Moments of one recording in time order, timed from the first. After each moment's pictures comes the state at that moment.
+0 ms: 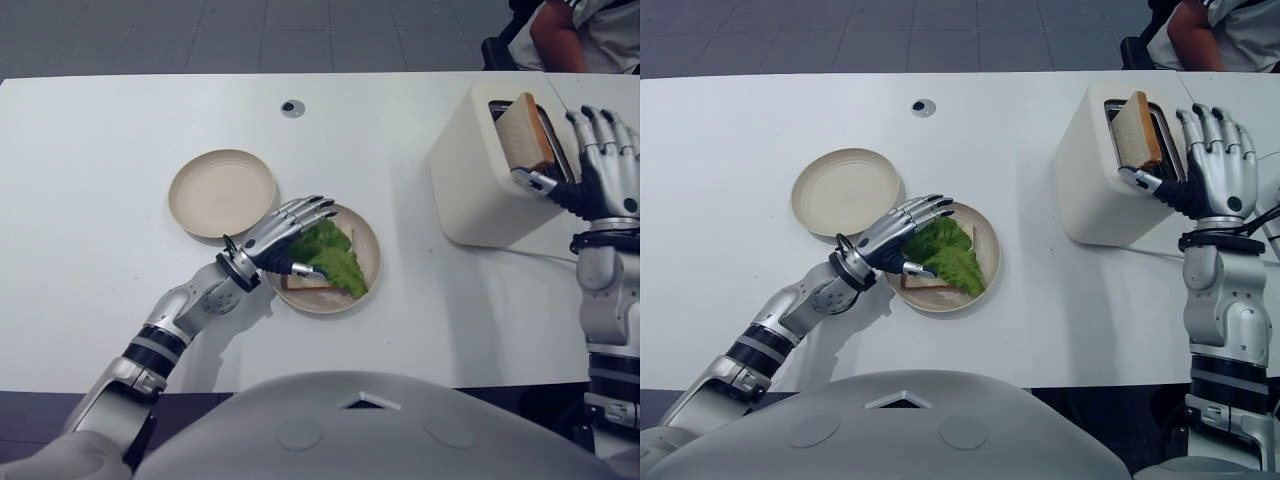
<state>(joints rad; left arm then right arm) -0.03 0.47 -0.42 0.15 0.74 -0.62 0.18 0.14 -0.62 -0.30 -0.07 -0.91 -0.08 -0.15</state>
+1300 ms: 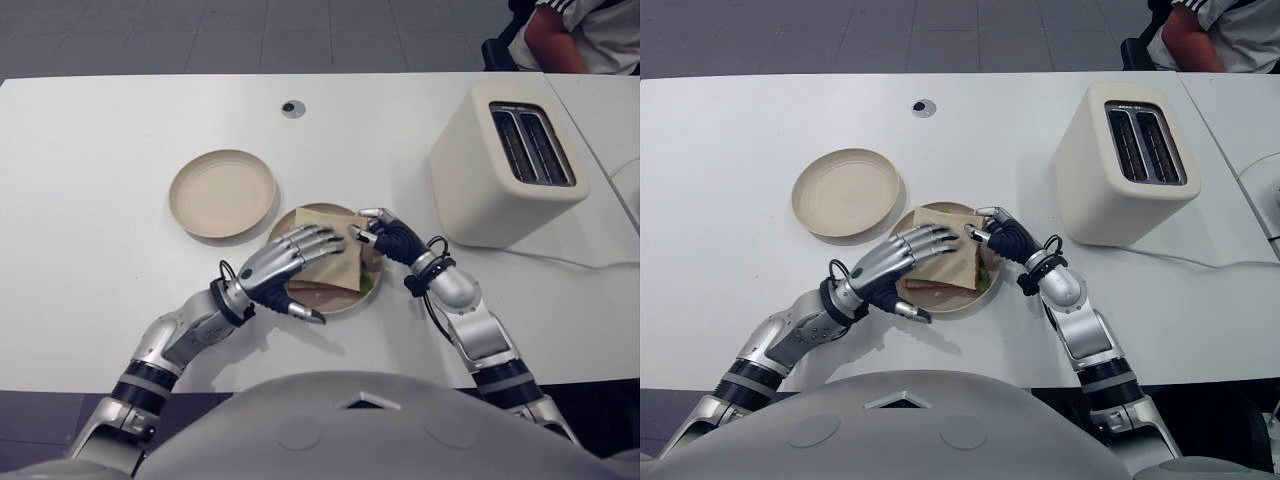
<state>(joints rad) 0.11 0.45 -0.37 0.14 0.81 -0.82 0.10 0.12 -0.36 0.27 -0.07 -0.15 -0.11 0.28</state>
